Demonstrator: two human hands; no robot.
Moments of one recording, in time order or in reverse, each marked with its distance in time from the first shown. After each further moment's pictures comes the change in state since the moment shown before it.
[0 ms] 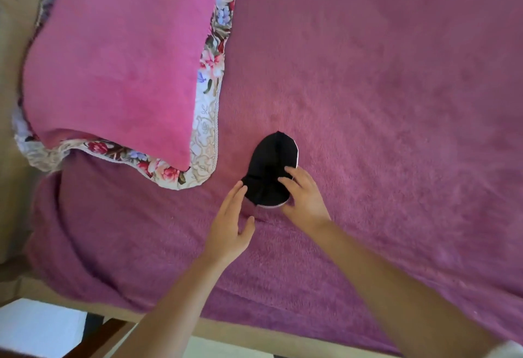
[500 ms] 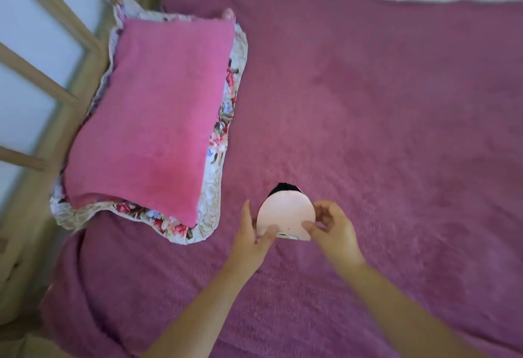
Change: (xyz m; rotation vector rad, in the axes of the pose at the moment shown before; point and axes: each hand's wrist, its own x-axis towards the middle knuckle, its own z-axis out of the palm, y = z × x) left_hand 0.017 0.116 -0.048 -0.421 -0.048 -0.146; right_hand -0.033 -0.052 -0.131 0.636 0.235 0.186
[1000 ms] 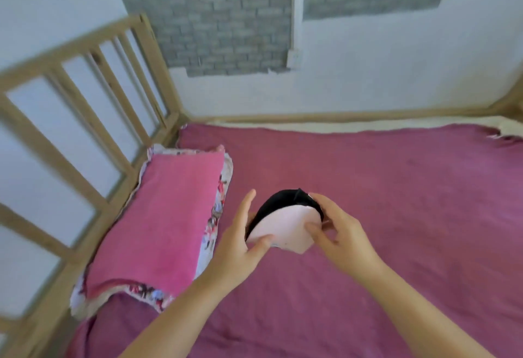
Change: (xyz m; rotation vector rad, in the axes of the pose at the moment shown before) left_hand -0.157 0.205 -0.020 0.112 0.064 0.719; right_hand -0.142 -0.182 -0.146 -0.237 0.083 -0.693
